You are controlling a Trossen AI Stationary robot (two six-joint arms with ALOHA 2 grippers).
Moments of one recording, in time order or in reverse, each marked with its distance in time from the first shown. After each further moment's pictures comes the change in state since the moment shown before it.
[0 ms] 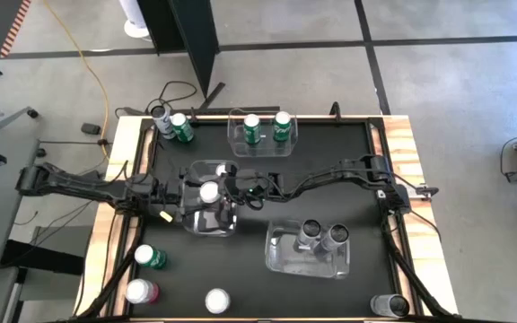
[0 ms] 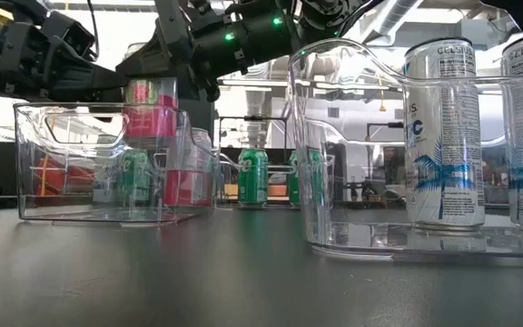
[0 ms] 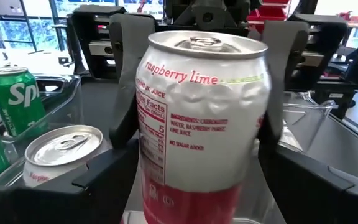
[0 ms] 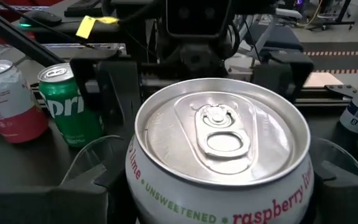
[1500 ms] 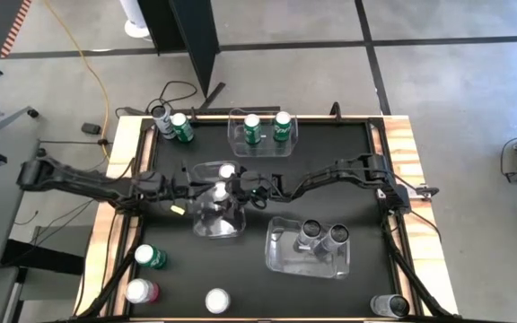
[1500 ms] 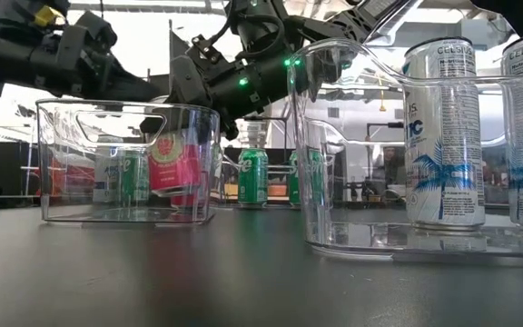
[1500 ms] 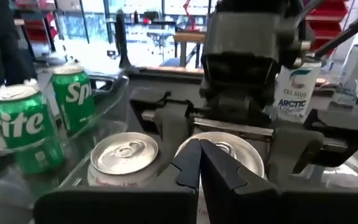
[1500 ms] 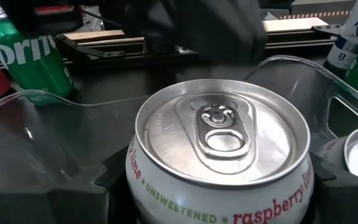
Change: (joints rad) left arm 0.000 0.239 0.109 0.071 -0.191 -0.011; right arm -0.034 0.007 -0.130 0.098 0.017 0.071
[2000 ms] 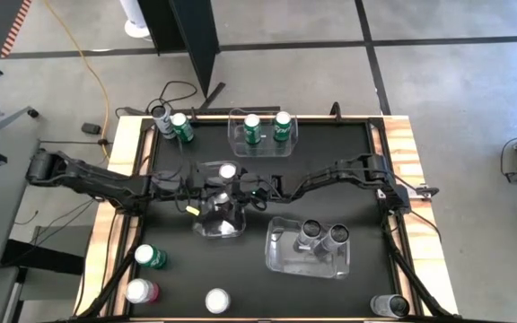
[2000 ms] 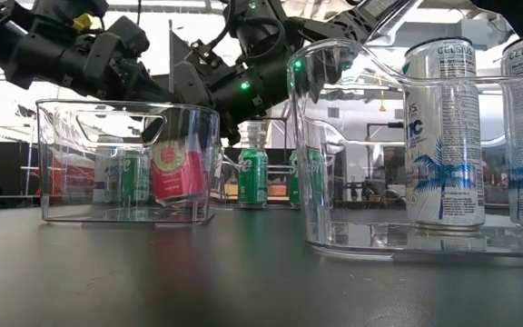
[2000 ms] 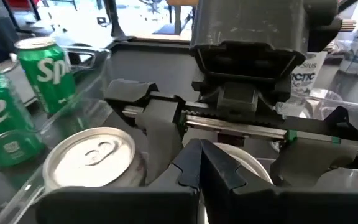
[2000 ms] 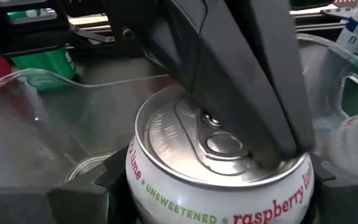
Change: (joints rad) left arm 0.002 0.270 0.150 -0.051 0.045 -0.012; right arm 0.001 -0.001 -0.001 -0.029 0.000 0.003
